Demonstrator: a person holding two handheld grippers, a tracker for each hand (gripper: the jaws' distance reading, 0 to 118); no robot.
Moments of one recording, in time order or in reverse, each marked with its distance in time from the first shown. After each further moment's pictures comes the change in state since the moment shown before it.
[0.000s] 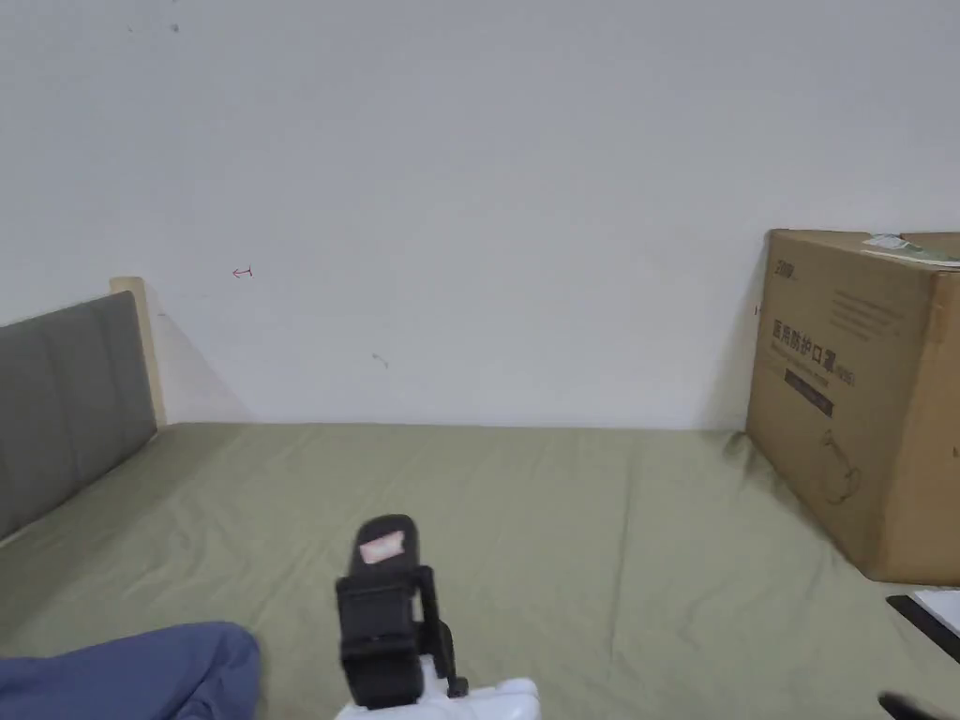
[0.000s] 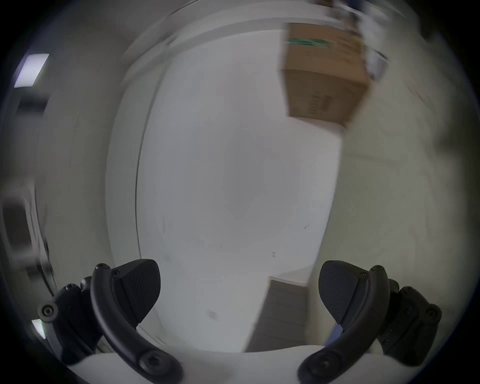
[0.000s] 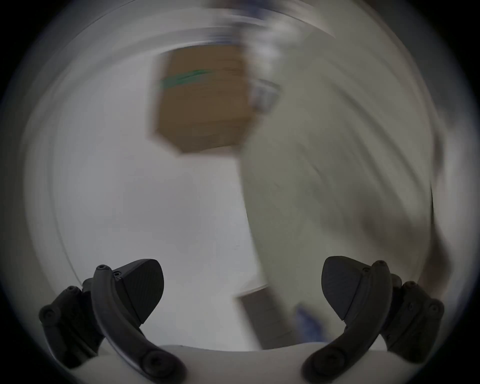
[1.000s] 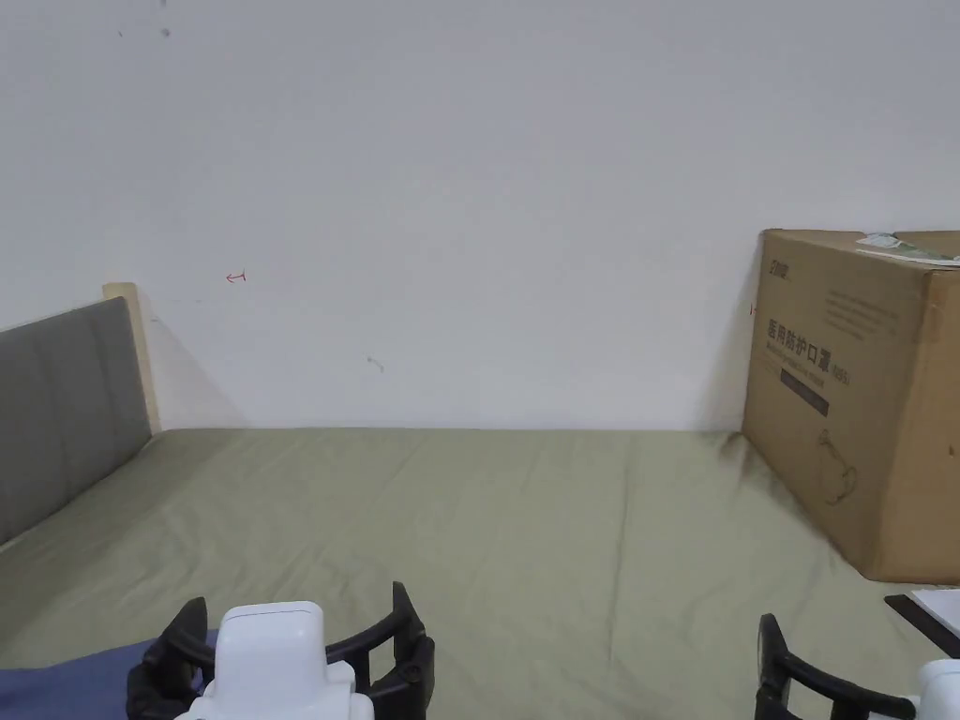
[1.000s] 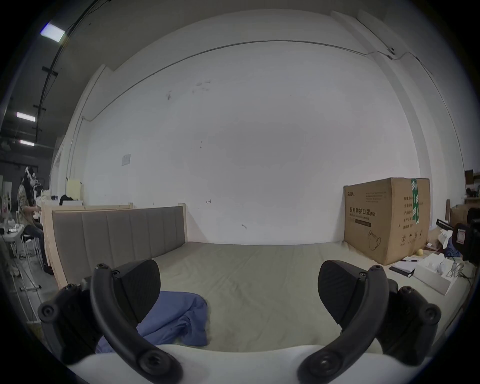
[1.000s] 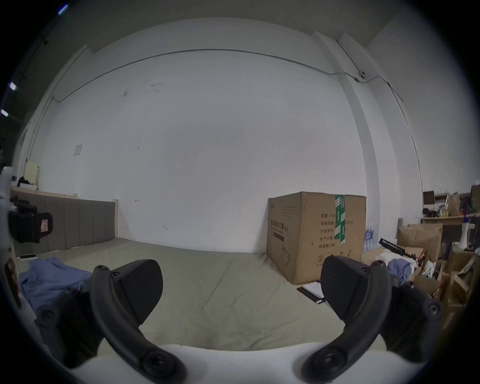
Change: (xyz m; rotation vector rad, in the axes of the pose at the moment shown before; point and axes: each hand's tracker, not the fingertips) left arm -0.046 -0.064 -0.007 -0.324 -0.120 1.489; right arm -0.045 -0.112 0.020 0.477 0.239 2.206
